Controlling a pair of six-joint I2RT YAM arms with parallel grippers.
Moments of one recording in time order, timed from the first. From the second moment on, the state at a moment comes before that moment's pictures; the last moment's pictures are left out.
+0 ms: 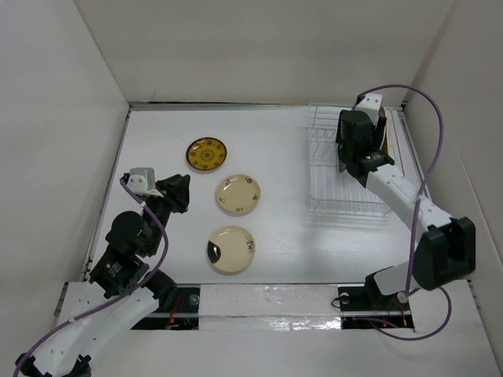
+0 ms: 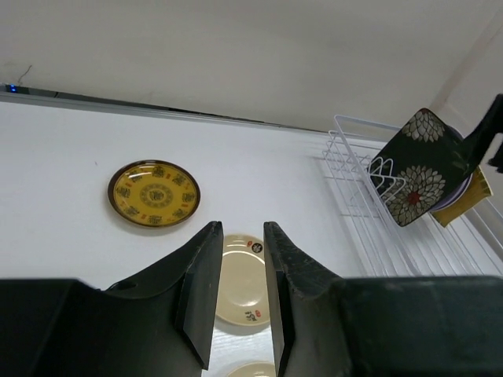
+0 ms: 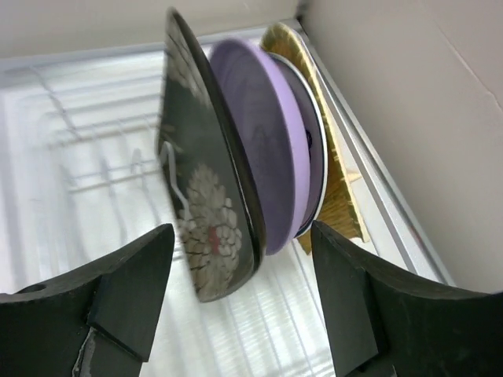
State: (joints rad) left arm -0.65 0.40 0.68 -0.19 -0.41 -0.28; right arm 0.33 1.48 1.18 -0.09 0.81 0.10
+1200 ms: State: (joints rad) left arm -0.65 0.49 0.68 -0.19 -0.44 -0.28; right arm 0.71 2.04 1.31 0.02 0.23 0.59
